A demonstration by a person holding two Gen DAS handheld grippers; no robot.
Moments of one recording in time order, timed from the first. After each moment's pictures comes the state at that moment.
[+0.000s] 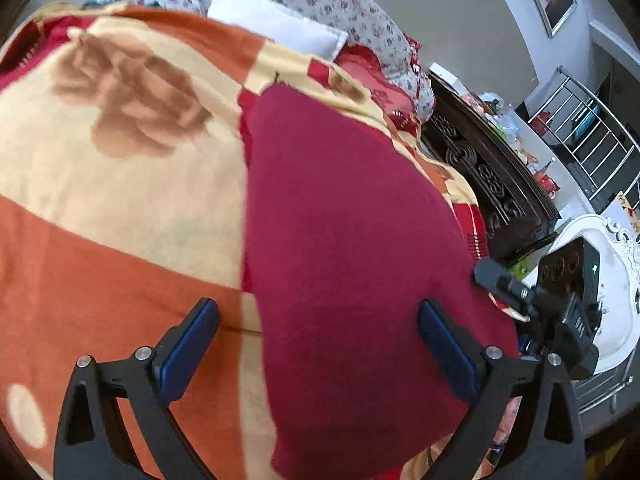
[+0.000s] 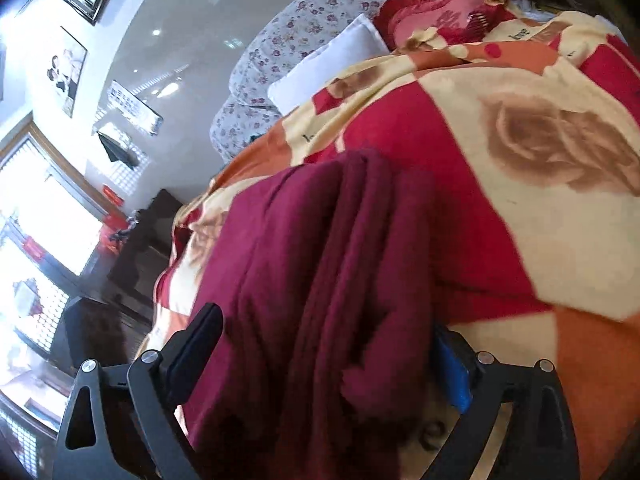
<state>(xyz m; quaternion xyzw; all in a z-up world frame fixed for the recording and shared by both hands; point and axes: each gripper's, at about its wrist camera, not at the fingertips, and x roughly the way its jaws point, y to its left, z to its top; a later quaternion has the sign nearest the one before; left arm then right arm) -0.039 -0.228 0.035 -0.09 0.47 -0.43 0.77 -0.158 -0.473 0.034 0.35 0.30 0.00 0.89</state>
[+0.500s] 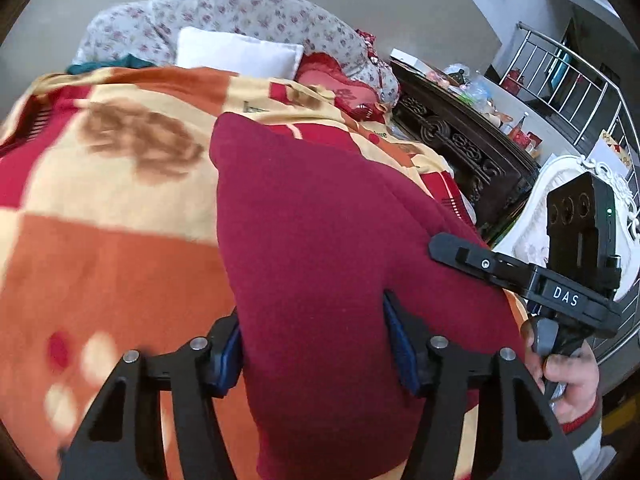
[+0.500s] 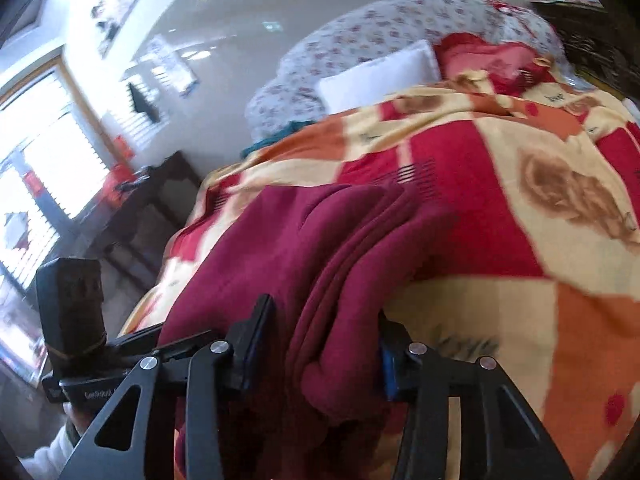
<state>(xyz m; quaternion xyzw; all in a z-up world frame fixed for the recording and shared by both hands) -0.115 -0.159 0.101 0.00 0.41 -0.46 0.79 -0.215 -0.369 0.096 0.25 0.31 0.03 0.92</state>
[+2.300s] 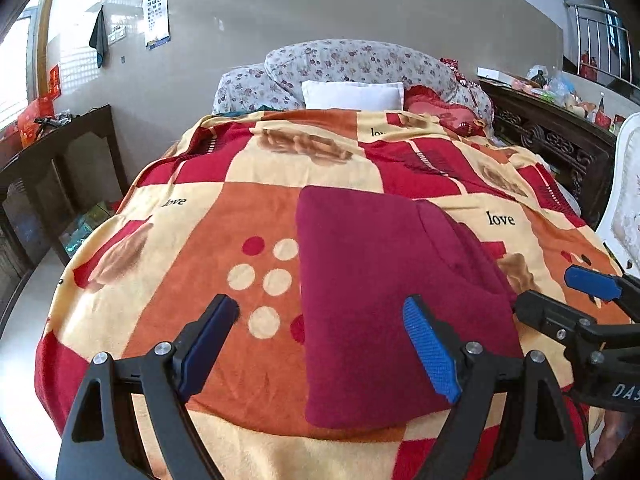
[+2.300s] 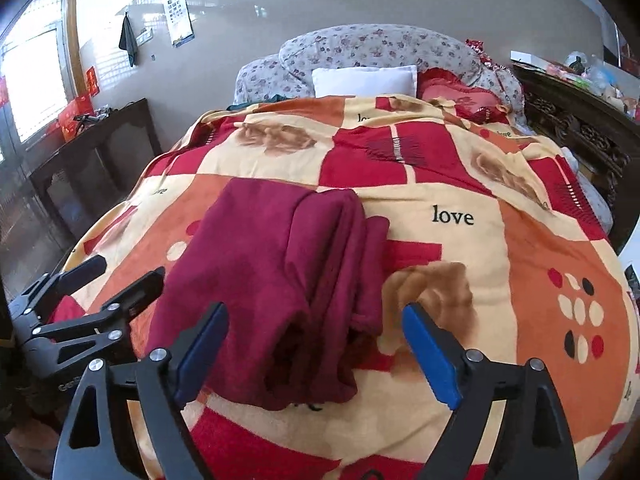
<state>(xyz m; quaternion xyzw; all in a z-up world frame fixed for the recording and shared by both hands) -0.240 -0.043 0.104 0.08 0.31 -0.24 0.91 -0.309 -0.218 0.096 0.11 0.34 -0.12 0.93</state>
